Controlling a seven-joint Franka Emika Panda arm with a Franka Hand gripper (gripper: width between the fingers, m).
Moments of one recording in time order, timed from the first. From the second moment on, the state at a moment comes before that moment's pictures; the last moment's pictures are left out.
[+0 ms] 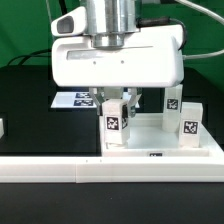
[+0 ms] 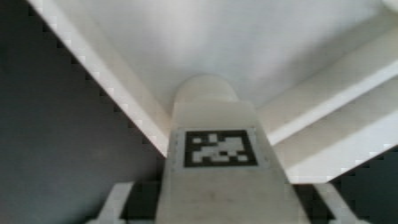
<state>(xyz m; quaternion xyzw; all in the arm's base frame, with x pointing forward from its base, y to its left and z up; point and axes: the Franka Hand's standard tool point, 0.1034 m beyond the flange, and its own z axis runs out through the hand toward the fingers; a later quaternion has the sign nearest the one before) 0.601 0.003 0.074 -0.94 0.34 -0.09 0.05</state>
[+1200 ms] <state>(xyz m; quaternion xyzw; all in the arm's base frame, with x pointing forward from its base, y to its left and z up) 0.602 0.009 0.076 -0.89 0.45 -0.07 0.07</state>
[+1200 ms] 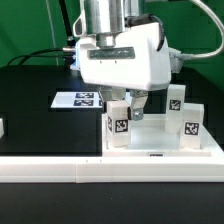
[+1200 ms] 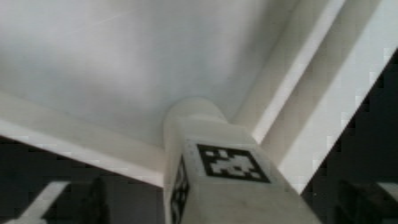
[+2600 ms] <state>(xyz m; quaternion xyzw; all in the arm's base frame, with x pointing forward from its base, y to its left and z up) 0.604 0.003 0.077 -0.99 -0.11 -0.08 0.00</state>
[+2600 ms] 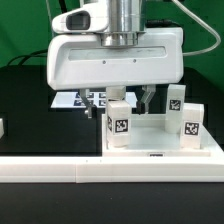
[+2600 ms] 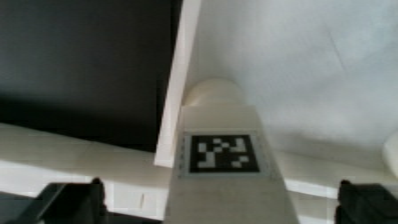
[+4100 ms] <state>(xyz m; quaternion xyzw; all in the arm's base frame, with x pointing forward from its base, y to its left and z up) 0.599 0.009 0.075 -0.92 0.38 -0.09 0.04</state>
